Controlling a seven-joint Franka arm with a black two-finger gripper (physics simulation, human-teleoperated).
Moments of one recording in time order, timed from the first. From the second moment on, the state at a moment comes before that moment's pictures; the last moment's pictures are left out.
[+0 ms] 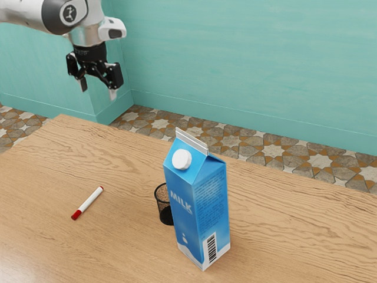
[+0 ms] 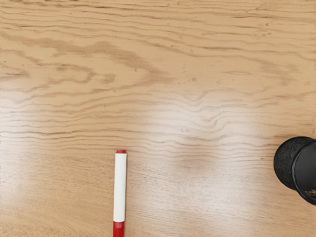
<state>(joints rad) -0.07 0.02 0.08 -1.57 0.15 1.62 -0.07</state>
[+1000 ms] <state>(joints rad) 0.20 0.30 0.08 -2.03 0.10 2.11 -0.11</state>
